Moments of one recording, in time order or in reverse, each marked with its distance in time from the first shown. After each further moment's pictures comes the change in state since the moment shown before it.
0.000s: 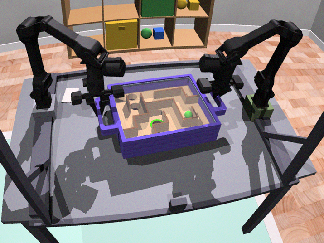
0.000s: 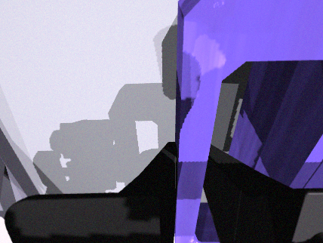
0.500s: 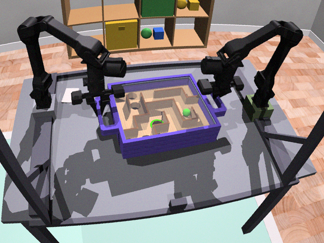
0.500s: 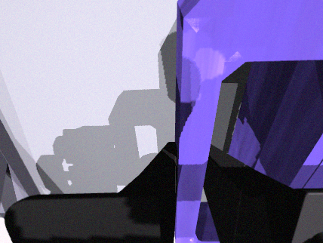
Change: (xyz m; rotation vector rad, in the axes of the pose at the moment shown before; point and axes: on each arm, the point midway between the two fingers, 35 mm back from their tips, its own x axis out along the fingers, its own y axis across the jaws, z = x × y) left arm -0.003 0.000 -0.005 -0.003 -0.029 0.010; right arm 0.002 0.000 -0.002 -0.003 -0.034 0.013
